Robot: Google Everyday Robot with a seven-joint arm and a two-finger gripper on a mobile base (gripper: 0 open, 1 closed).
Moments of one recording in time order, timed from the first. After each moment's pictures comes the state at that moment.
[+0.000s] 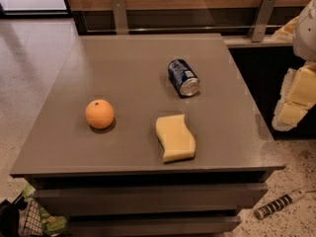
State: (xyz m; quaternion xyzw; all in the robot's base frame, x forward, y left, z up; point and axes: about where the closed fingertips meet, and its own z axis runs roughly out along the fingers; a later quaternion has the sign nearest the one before) arm 0.438 -0.215 0.983 -0.60 0.78 -0.04 0.17
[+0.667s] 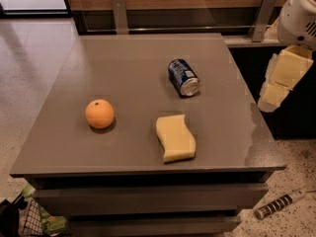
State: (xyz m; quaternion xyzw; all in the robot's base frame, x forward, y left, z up) arm 0.474 -0.215 0.978 -0.57 0.81 -0.02 0.14
